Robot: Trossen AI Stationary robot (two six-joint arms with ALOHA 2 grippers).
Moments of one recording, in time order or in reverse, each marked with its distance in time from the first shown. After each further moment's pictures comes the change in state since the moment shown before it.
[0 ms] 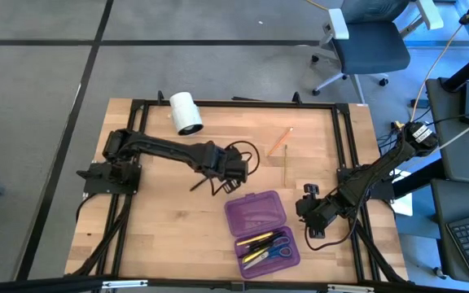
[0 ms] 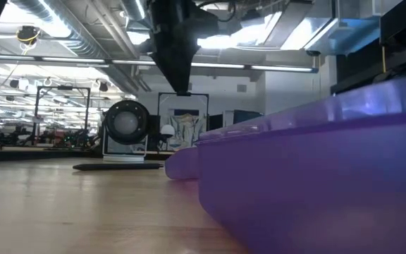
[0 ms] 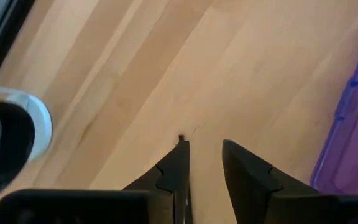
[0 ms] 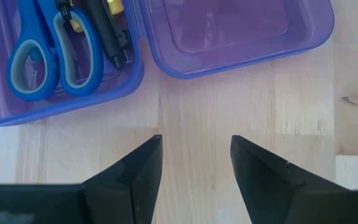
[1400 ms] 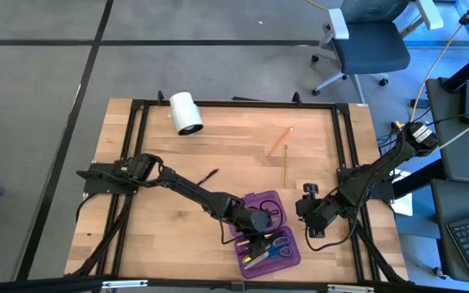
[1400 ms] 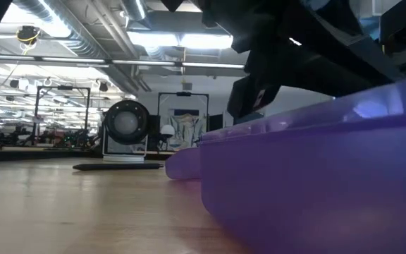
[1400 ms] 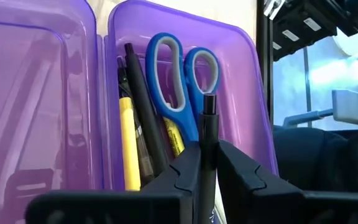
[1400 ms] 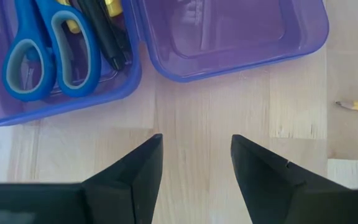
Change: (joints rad) left arm -0.234 0.317 0.001 0.954 0.531 -0.042; right arm 0.000 -0.001 0.000 -0.001 0.018 -0.027
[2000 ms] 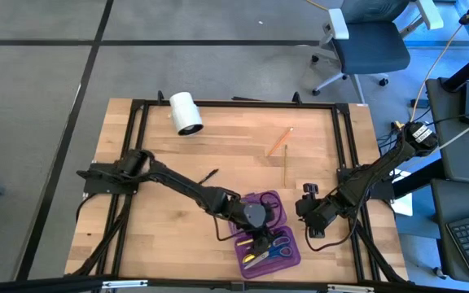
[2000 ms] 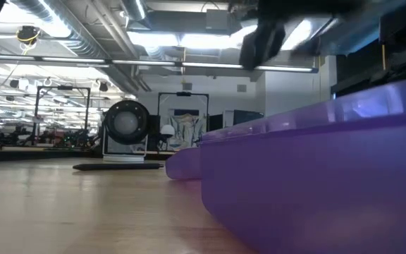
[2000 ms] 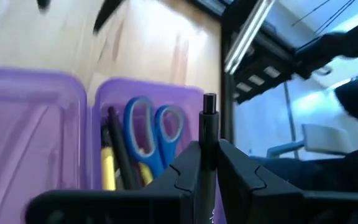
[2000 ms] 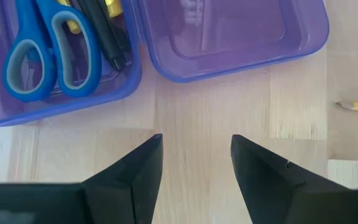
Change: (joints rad) left arm 0.000 -0.090 0.000 0.056 -0.064 -0.001; right arm 0.000 0.000 0.000 0.002 0.000 -0.001
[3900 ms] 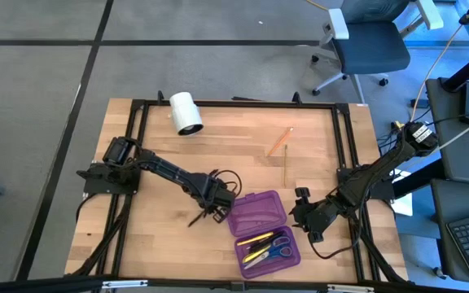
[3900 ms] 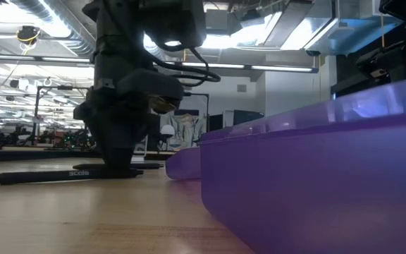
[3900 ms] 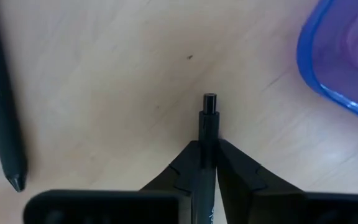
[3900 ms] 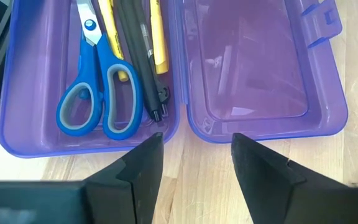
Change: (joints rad) left arm 0.087 -0.172 -0.444 -0.633 -0.058 -0.323; right arm 0.000 0.001 0.000 0.189 0.009 -0.189
